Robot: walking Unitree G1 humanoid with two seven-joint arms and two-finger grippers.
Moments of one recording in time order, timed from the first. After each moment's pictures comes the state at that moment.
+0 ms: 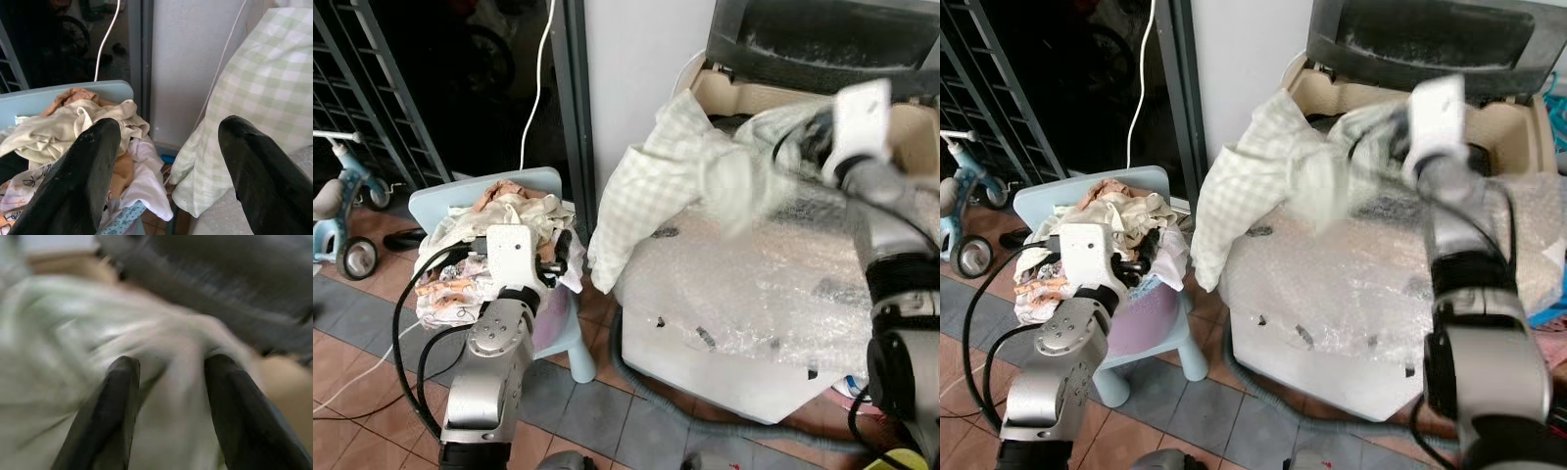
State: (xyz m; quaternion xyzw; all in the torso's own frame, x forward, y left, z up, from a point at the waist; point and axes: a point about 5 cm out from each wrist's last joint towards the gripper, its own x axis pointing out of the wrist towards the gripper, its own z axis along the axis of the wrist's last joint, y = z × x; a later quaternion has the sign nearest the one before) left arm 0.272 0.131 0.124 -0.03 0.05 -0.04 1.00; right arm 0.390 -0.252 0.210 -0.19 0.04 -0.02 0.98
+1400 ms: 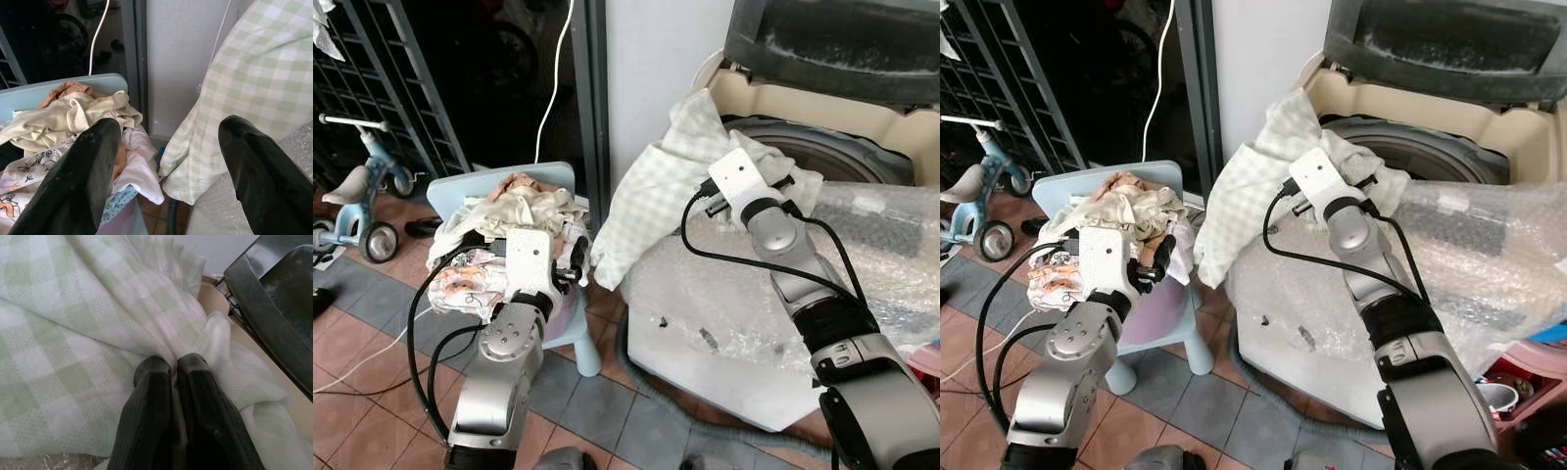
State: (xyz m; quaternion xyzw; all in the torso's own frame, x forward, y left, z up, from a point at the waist) left arm 0.267 0.117 0.121 -0.01 0.06 -0.08 0.99; right arm 0.376 -0.158 0.164 -0.33 0.02 0.07 0.94
